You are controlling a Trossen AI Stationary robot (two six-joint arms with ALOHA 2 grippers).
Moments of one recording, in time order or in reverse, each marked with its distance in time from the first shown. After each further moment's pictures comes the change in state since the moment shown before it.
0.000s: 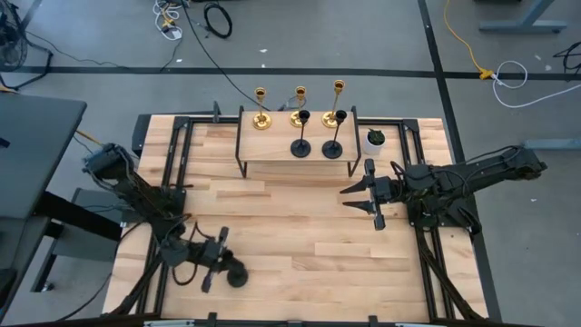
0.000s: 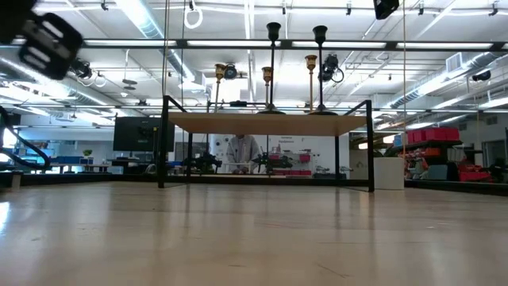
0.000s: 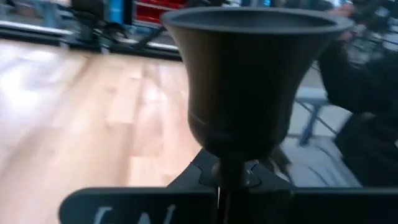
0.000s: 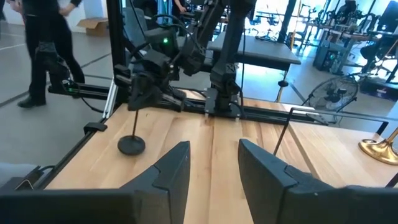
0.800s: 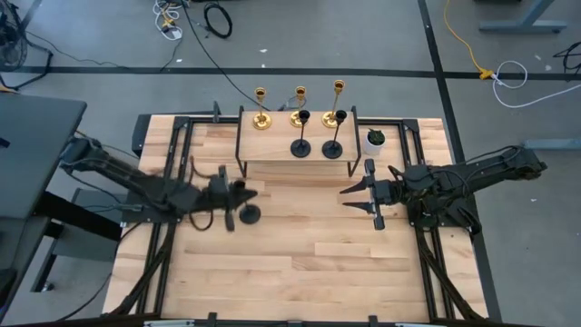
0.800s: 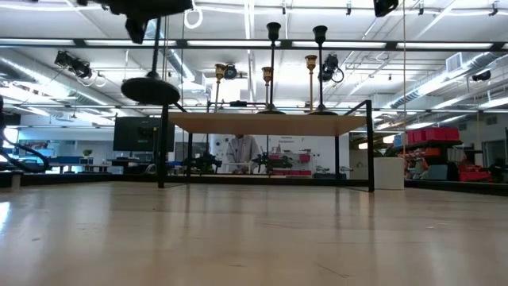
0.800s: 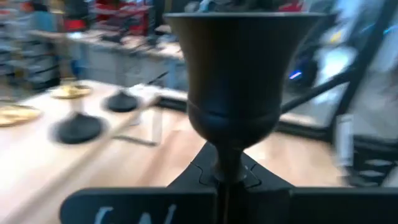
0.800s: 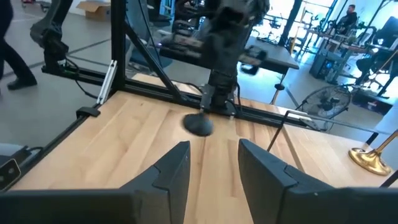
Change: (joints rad) left arm 0.511 -0.459 0.143 -0.483 0.058 0.162; right arm 0.000 0.000 0.000 -0.022 0.001 -0.095
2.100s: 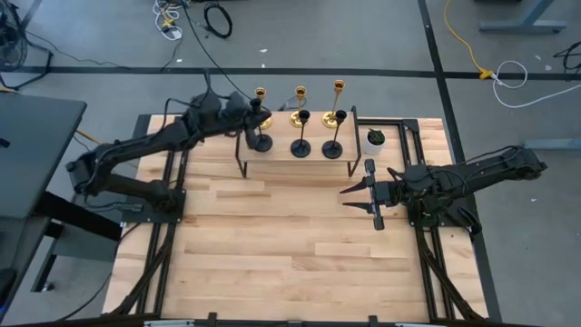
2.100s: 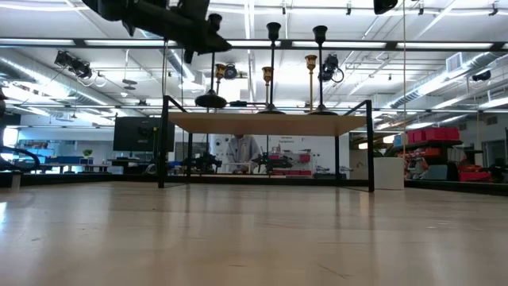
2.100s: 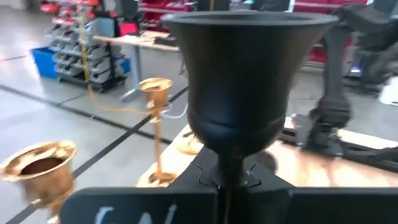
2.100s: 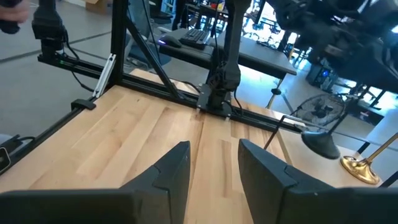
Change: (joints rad) left arm 0.930 0.235 0.411 -0.224 0.764 0.165; right arm -0.001 0.000 0.000 -0.001 0.000 -0.069
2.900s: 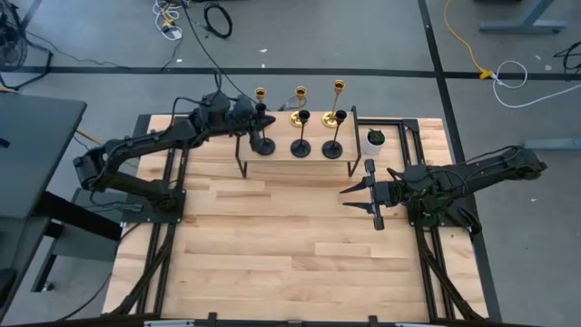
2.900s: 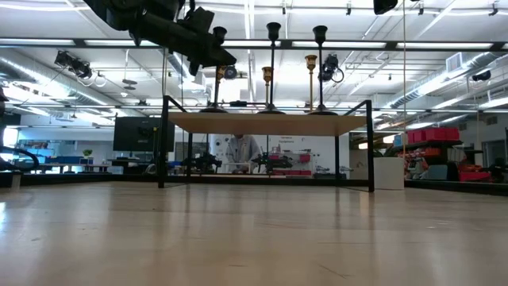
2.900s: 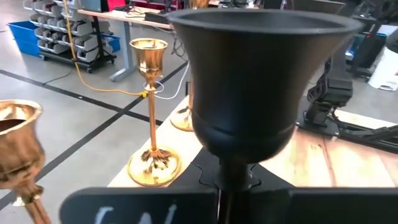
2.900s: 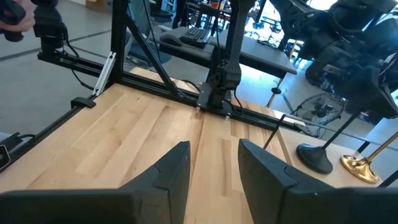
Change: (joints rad) left arm 0.037 0.086 -0.001 -0.004 0.066 -0.001; right arm -0.001 0.000 0.000 -0.006 0.000 -0.004
